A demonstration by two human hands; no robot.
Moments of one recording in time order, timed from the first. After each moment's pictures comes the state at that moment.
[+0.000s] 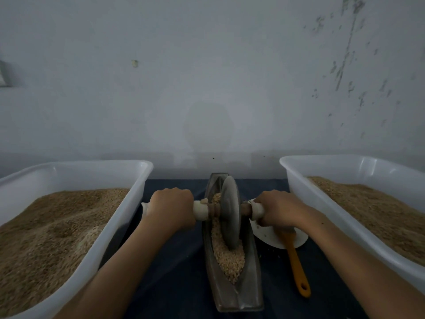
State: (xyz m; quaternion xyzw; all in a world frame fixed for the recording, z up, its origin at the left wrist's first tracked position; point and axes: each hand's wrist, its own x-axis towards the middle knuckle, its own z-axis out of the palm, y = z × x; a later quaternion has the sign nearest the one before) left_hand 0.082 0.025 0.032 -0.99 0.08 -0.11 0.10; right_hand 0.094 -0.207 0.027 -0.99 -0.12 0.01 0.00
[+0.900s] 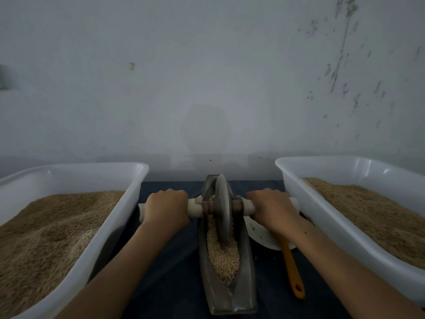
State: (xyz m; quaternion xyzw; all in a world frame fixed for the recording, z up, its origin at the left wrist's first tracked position) left_hand 0.086 0.025 0.024 -0.98 0.06 -0.15 0.09; right_hand 0.102 -0.204 0.008 -0.98 -0.13 -0.16 -0.02
